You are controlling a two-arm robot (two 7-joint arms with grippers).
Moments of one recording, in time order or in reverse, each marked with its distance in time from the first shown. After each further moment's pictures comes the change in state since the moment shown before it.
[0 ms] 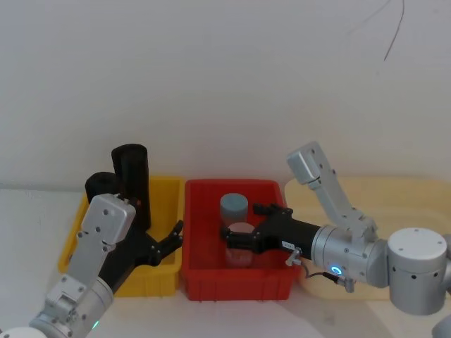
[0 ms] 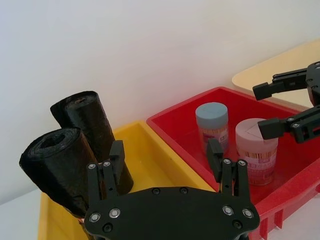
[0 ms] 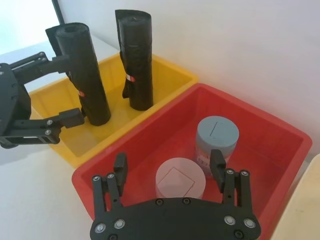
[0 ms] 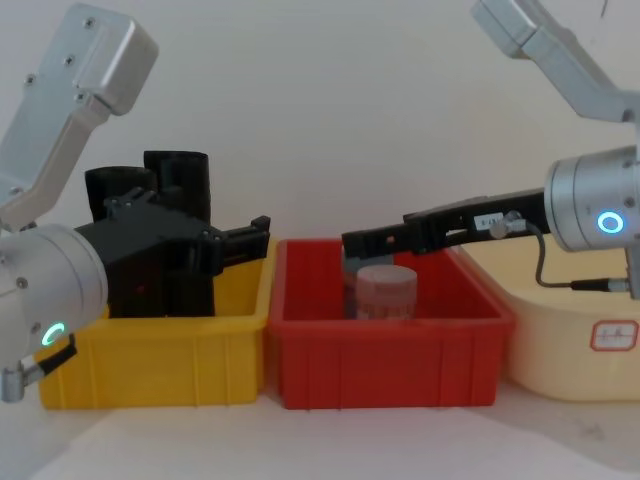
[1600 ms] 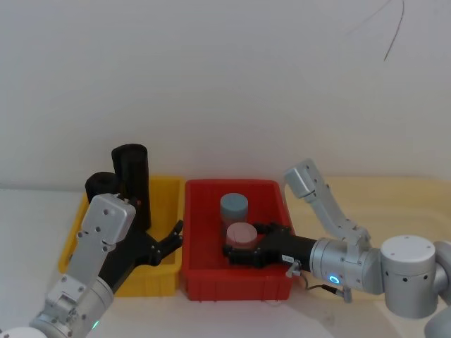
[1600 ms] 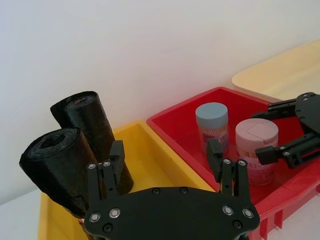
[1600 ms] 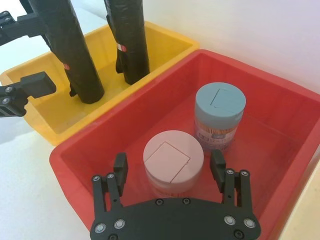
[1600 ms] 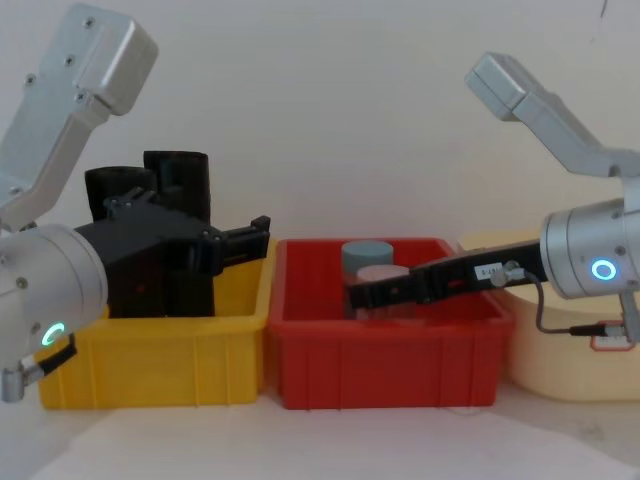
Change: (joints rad) left arm 0.000 0.000 0.000 0.000 0.000 0.000 0.000; right arm 0.052 -0.004 -0.051 0.154 0.040 -0.022 0.035
